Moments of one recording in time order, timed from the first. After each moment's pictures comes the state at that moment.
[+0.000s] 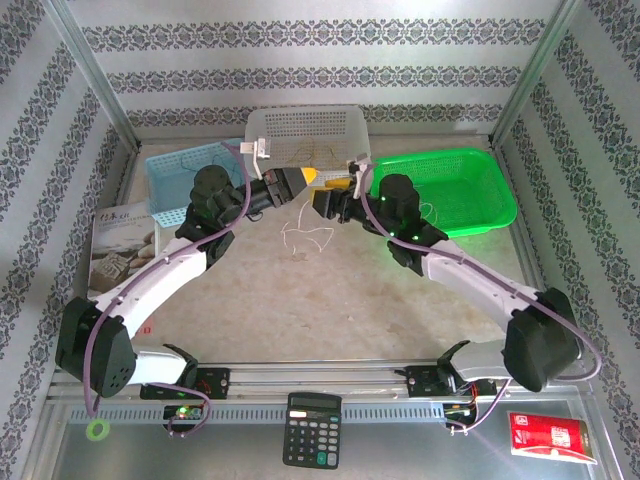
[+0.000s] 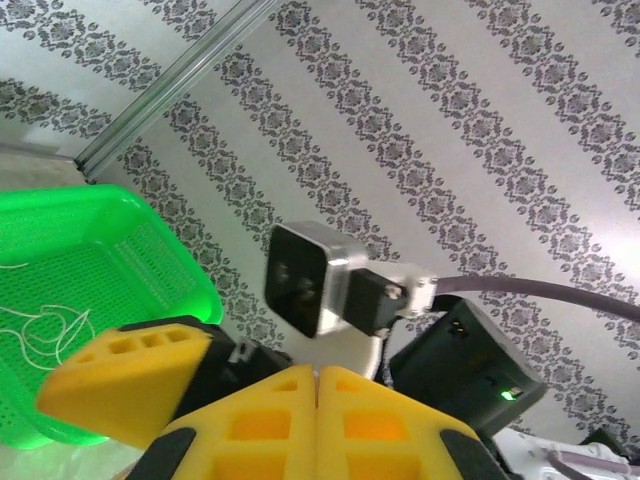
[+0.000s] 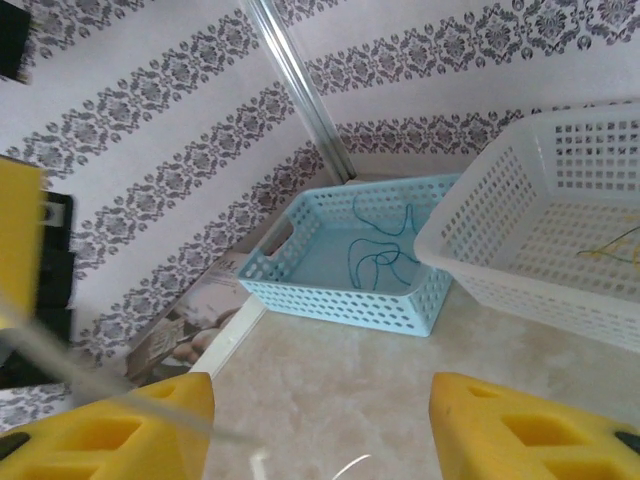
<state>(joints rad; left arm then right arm) -0.45 1.33 1.01 0.48 0.65 -0.98 0.58 1.36 0.95 0.27 -0.33 0.43</state>
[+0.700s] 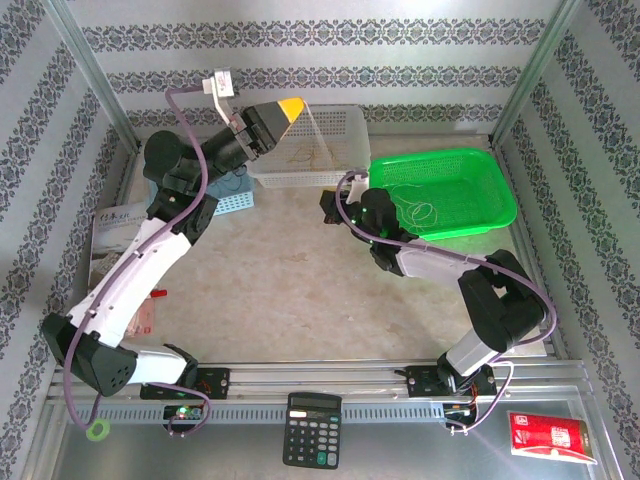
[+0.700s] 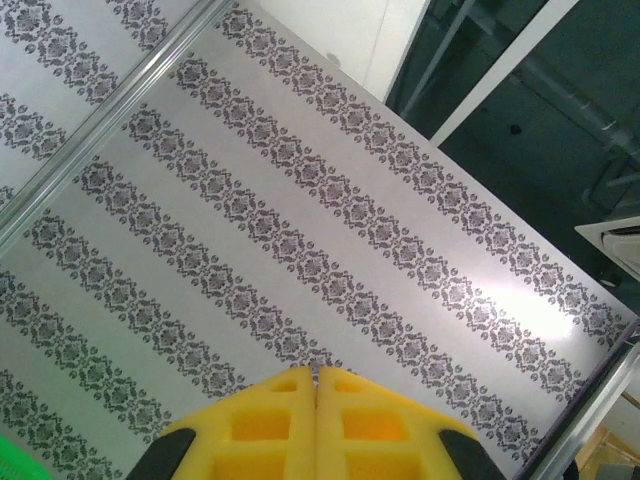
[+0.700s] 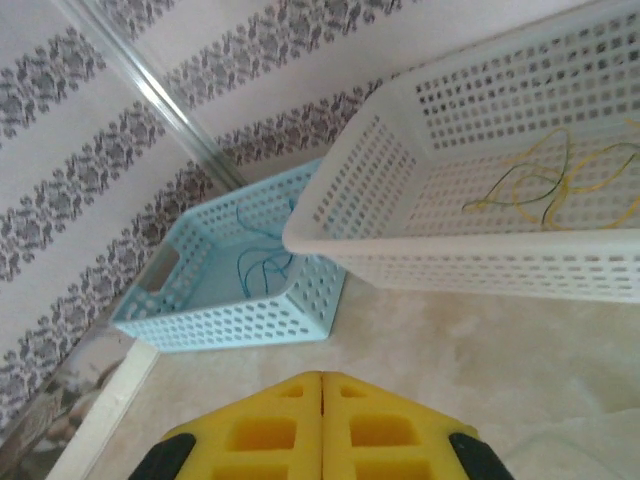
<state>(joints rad) -0.45 1.34 1.44 0.48 0.63 -1.13 0.56 1.59 0.83 0.60 -0.11 0.56</state>
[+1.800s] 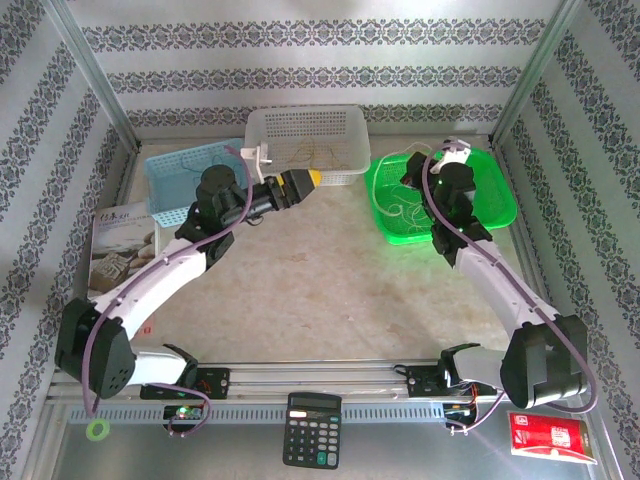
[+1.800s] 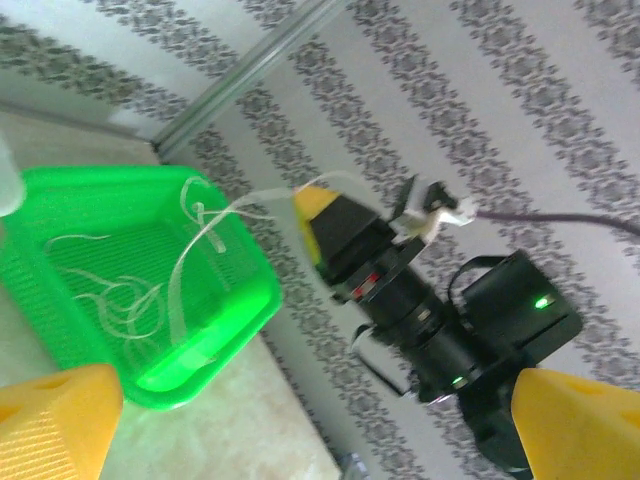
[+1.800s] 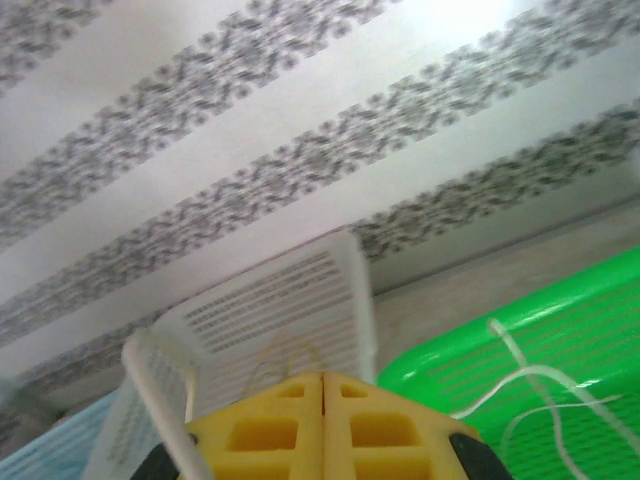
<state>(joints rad) -0.45 1.30 0.99 0.30 0.55 -0.88 0.20 1.24 0.90 0.21 0.10 0.55</state>
